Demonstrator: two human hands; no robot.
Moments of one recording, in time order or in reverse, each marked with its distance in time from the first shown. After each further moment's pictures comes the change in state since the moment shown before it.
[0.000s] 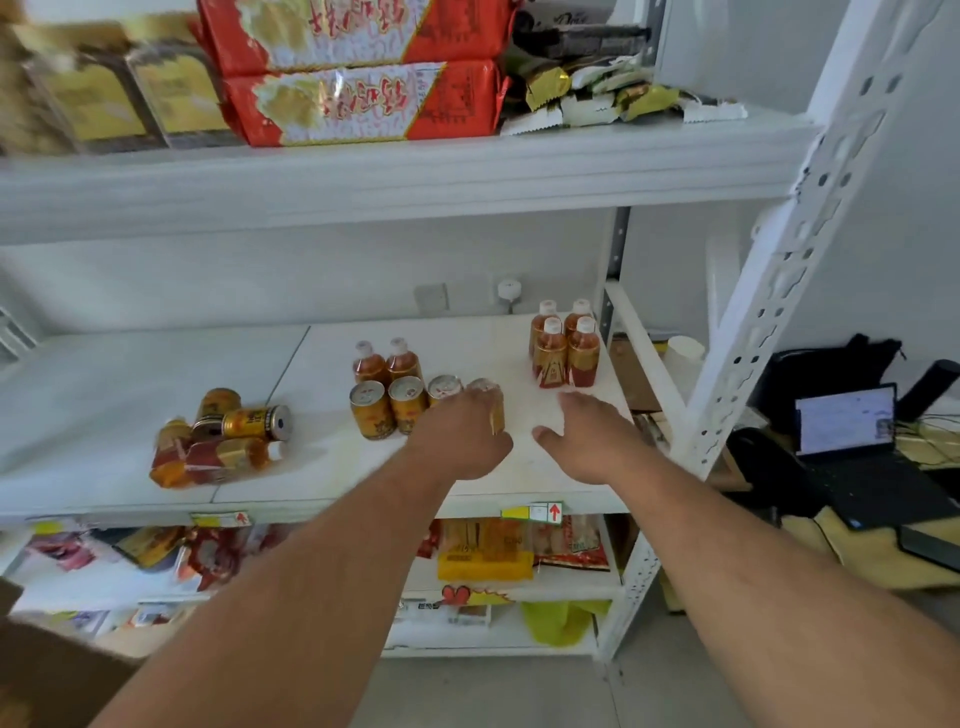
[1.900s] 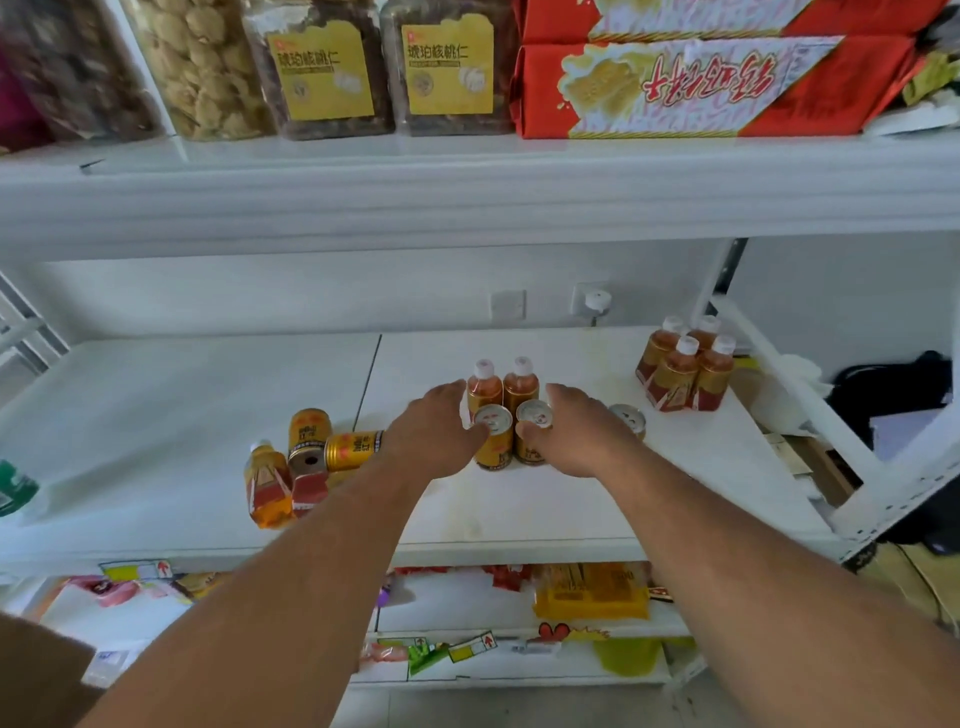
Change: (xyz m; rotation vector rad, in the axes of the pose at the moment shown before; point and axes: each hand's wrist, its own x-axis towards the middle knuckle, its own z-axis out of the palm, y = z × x) left_hand 0.029 -0.254 -0.047 -0.176 0.024 -0.148; right_hand 0.096 -0.218 0.062 0.060 0.055 0.009
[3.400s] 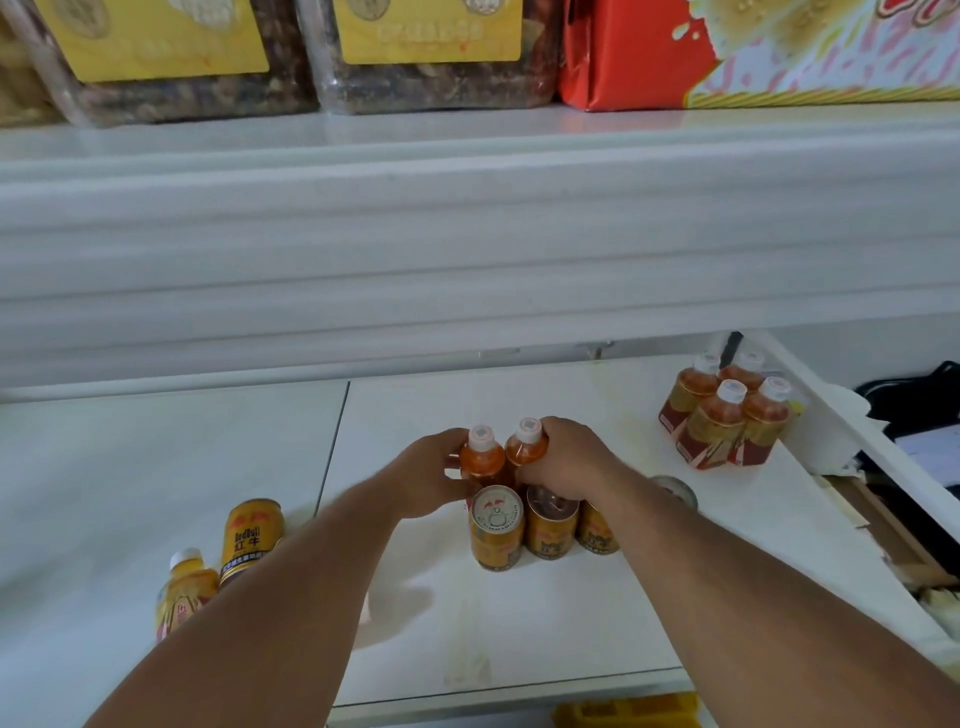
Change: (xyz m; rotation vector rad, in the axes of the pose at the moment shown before) left_hand 0.152 -0.062 0.052 -0.437 -0.270 0.254; right_hand 0.147 0.022 0.044 0.218 -0.102 0.077
